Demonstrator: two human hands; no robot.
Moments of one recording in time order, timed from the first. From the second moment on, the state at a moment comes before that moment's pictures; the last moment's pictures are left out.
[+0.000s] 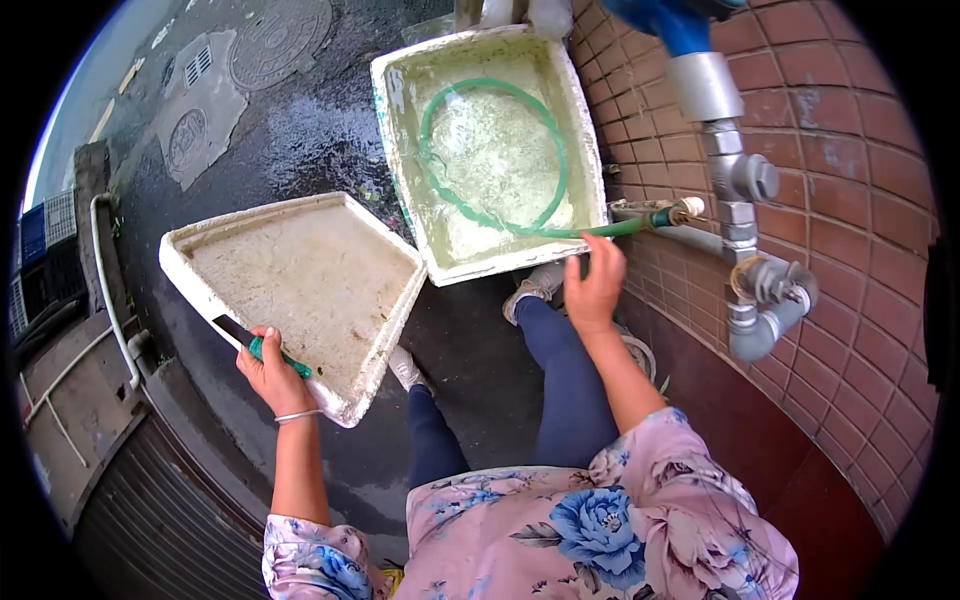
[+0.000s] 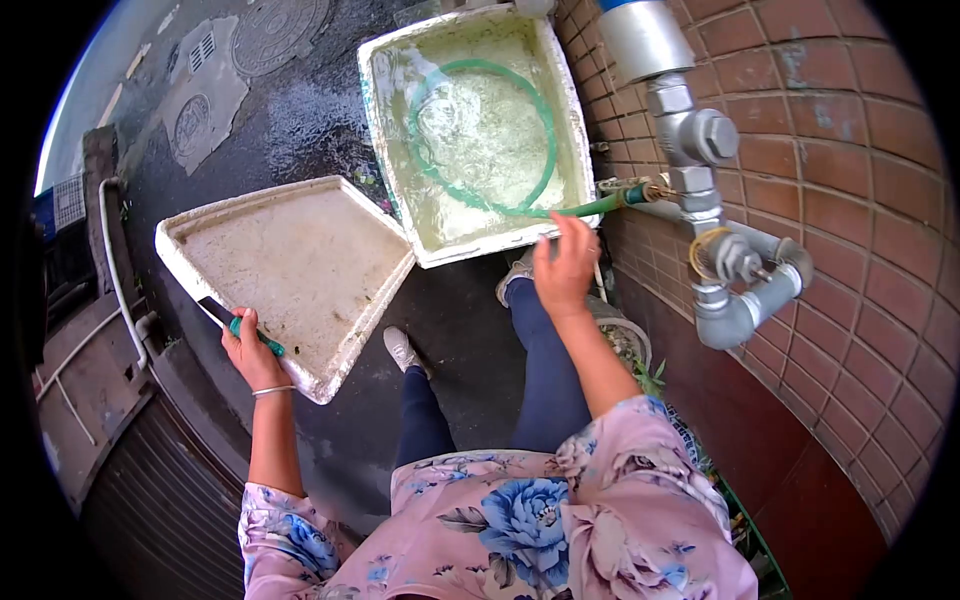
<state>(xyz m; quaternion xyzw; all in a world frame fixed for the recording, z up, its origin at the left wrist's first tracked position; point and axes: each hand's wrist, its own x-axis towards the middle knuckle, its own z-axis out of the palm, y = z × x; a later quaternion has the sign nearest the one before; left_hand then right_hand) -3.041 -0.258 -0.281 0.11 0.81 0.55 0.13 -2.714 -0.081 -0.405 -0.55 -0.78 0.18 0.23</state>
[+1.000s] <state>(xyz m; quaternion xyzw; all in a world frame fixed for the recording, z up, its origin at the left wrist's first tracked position) -3.029 -0.283 -0.259 0.23 0.87 0.36 0.26 -2.634 -0.187 -0.265 -0.77 -0.53 0.20 0.31</state>
